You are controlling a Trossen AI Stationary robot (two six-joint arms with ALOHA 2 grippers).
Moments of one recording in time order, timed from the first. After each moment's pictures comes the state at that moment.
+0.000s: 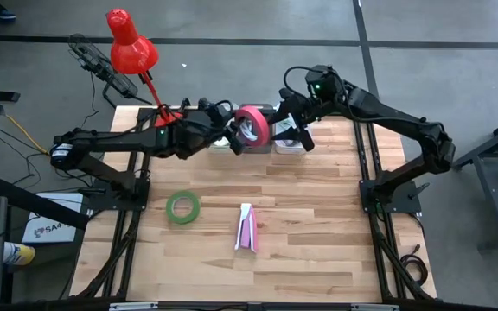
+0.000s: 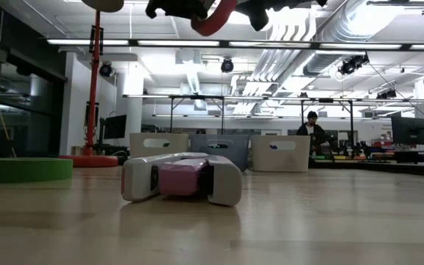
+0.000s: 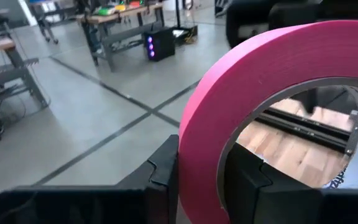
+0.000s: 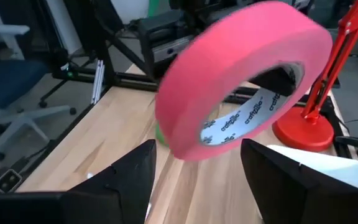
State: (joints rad) left arm 0.10 1.35 1.26 -0.11 -0.65 -0.07; right arm -0.50 1.44 1.44 -0.47 -0.75 -0.30
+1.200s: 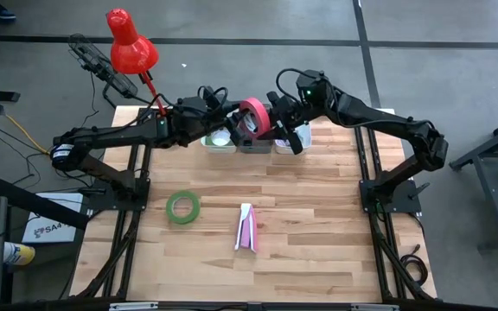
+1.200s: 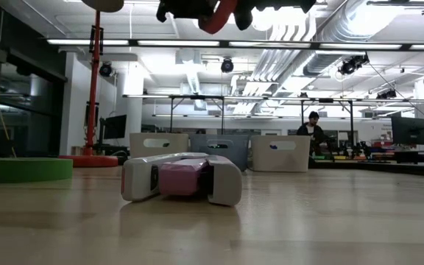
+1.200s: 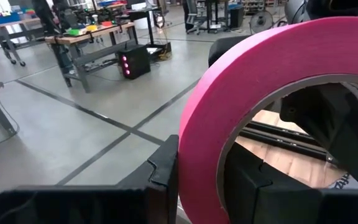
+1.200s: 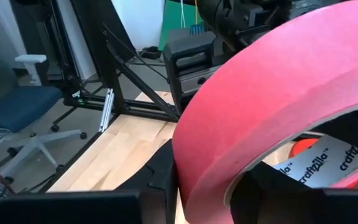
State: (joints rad) left arm 0.20 1.35 1.26 -0.01 -0.40 0.04; right arm -0.46 1.51 1.42 -0.21 -0.77 -0.16
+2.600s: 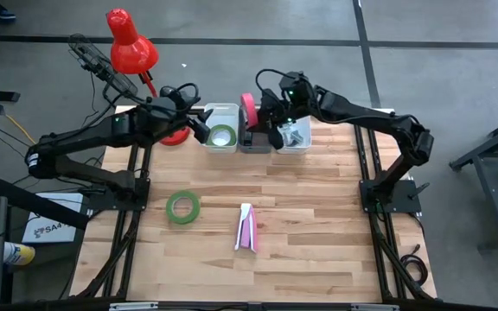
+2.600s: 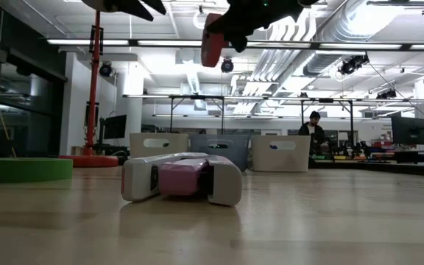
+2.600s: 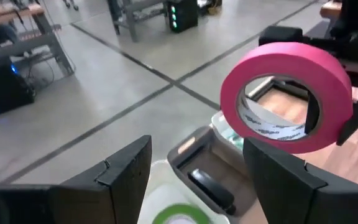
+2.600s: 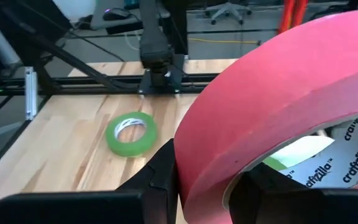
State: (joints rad) left arm 0.20 1.08 1.26 -0.53 -0.62 -0.16; right arm -0.46 1.63 1.49 -0.29 -0.53 -0.15
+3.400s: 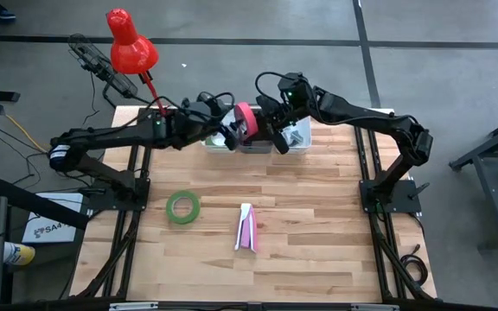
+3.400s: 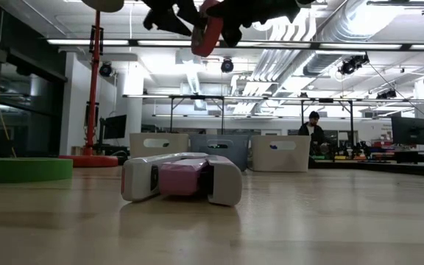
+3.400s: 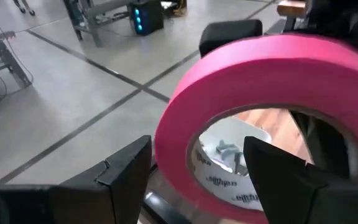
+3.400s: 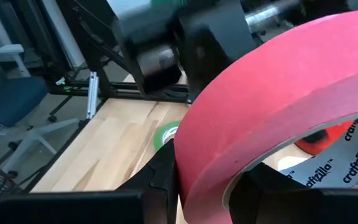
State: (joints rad) left arm 0.20 1.32 1.26 -0.26 -0.48 -0.11; right arm -0.43 1.64 1.50 -0.28 -0.73 -0.16
